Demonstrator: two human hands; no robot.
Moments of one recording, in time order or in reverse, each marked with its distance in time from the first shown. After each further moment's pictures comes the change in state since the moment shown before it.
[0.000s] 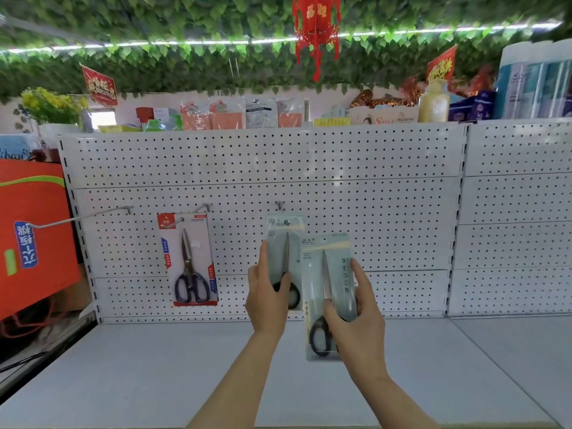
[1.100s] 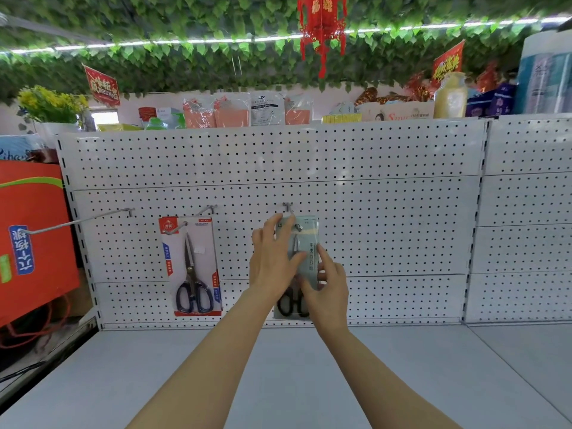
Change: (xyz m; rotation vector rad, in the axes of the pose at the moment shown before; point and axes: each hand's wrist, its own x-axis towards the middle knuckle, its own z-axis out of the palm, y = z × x) left_hand 0.081 0.031 -0.018 0.403 -0.165 0.321; right_hand 0.076 0.044 0.090 -0.075 -0.007 -0.038
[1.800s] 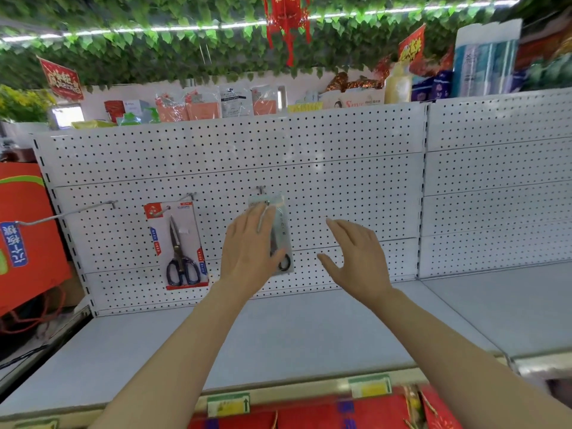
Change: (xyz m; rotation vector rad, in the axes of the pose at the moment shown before) left_hand -0.078 0.042 -0.060 0.336 0.019 0.287; right_hand -0.030 -0.040 -0.146 -0.819 0.030 -0.636
